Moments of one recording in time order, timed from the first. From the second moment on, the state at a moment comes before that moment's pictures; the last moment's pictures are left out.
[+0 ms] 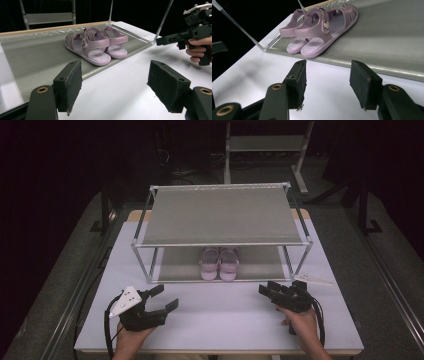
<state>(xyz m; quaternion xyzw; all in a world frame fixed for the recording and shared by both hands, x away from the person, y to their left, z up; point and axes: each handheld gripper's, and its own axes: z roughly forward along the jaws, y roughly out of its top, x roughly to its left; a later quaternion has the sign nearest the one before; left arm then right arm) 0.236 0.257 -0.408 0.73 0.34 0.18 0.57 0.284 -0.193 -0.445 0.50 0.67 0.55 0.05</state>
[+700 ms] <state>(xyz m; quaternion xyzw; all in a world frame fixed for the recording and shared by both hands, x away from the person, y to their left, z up) 0.236 0.254 -0.409 0.73 0.34 0.18 0.57 0.262 -0.220 -0.447 0.50 0.67 0.55 0.04</state>
